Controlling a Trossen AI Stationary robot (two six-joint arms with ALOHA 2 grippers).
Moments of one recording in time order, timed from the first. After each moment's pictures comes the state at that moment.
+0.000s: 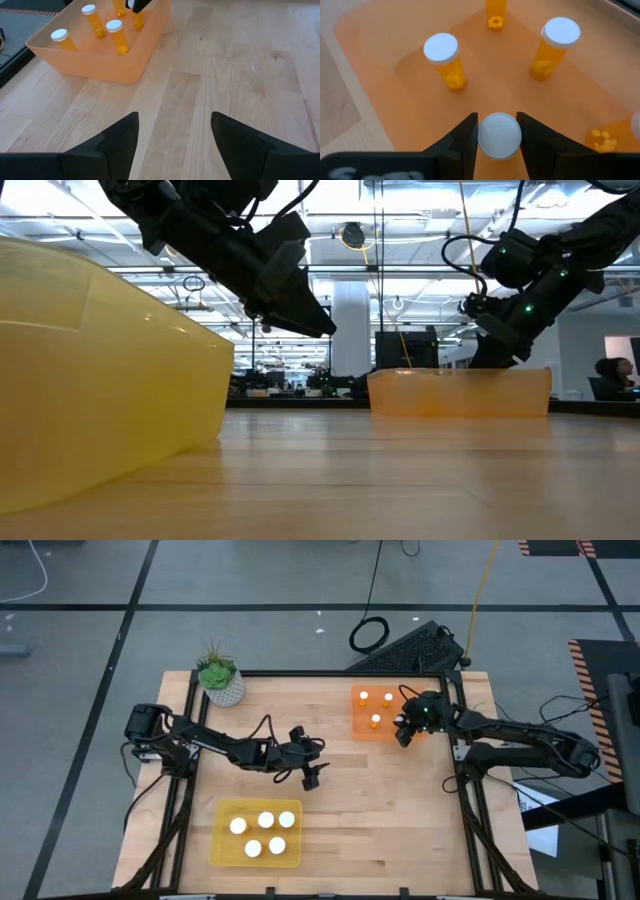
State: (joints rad) left arm -0.09 1.68 0.87 0.24 -0.34 -0.11; right arm -0.63 1.01 0.31 -0.10 -0.03 0.07
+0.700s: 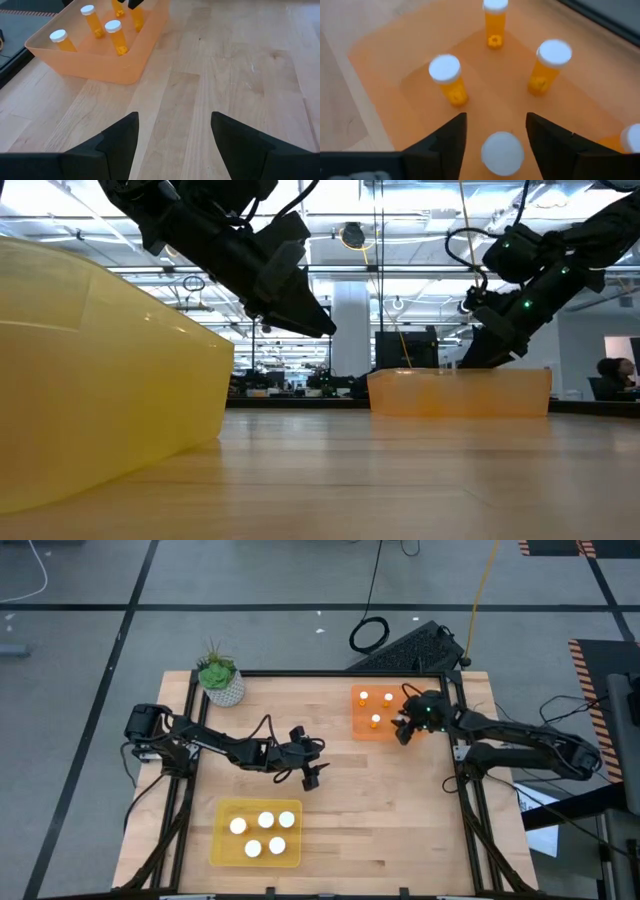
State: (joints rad) left arm -0.09 1.68 0.87 0.24 -0.34 -0.11; right arm -0.63 0.98 0.31 -0.05 -0.03 0.08
